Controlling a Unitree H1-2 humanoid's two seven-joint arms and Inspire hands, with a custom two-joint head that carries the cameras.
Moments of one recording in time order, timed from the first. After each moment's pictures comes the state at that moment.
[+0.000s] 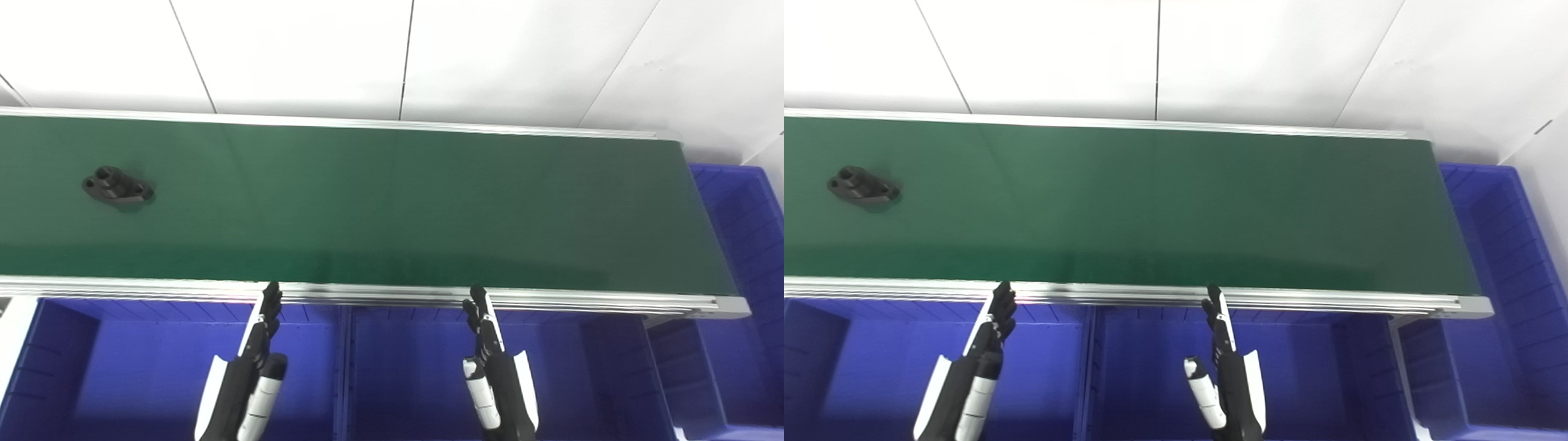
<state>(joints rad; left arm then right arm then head) 0.76 0.01 -0.28 -0.43 0.21 -0.16 -0.05 0.66 0.01 0.33 -0.14 -0.24 -0.38 -0.19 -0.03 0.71</state>
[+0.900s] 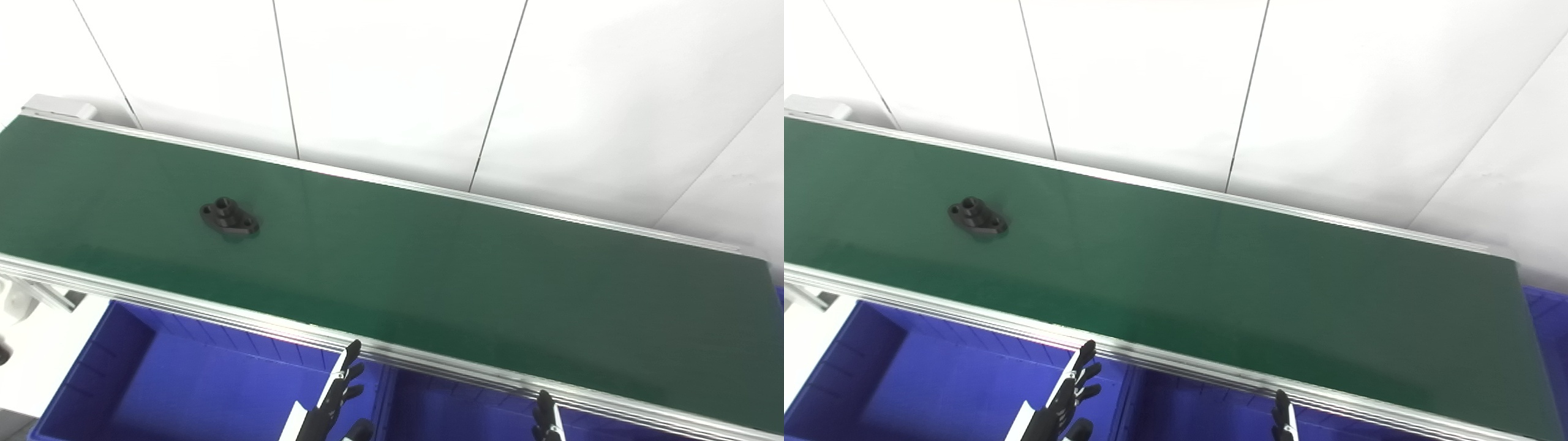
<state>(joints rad) 0.71 -0.05 -0.33 -0.22 0.33 -0.31 0.04 0.61 -0.08 0.30 -0.01 -0.13 -0.41 -0.17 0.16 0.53</state>
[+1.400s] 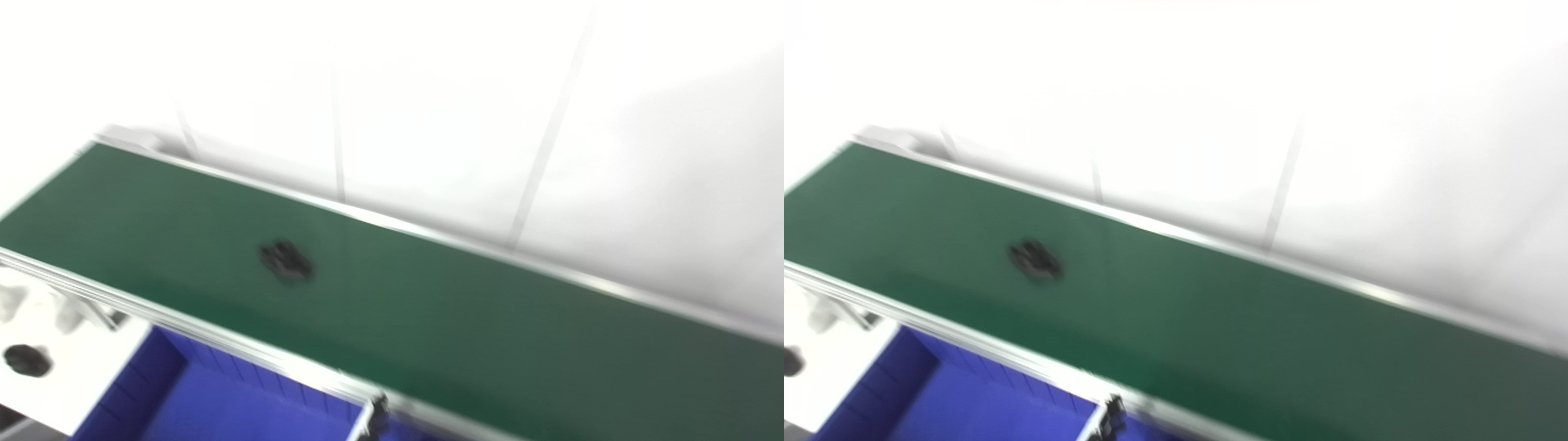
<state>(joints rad) 0.69 -0.05 -0.33 -0.17 0.40 -0.34 0.12 0.57 -0.12 0.23 0.03 -0.04 -0.41 -0.10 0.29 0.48</state>
